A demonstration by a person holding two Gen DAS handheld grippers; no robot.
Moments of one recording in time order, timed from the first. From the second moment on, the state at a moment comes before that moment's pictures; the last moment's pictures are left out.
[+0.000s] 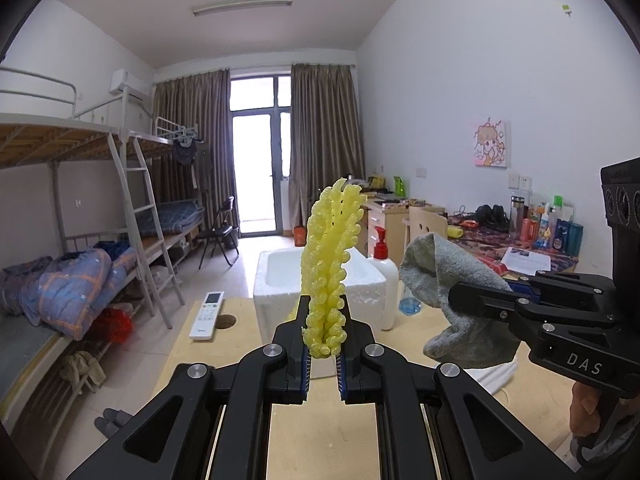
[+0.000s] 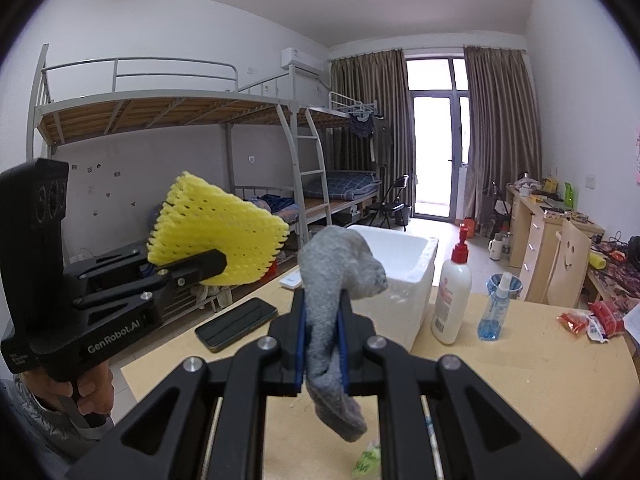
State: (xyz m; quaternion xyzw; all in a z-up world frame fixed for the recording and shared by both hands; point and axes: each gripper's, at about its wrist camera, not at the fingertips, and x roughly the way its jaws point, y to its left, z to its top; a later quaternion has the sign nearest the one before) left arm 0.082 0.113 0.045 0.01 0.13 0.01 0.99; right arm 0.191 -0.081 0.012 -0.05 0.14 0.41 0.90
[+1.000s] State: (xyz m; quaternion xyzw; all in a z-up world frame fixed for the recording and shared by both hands) left arm 0.182 0.133 0.074 0.01 0.15 0.00 0.99; right arm 0.276 -0.047 0.053 -0.06 0.14 0.40 0.90
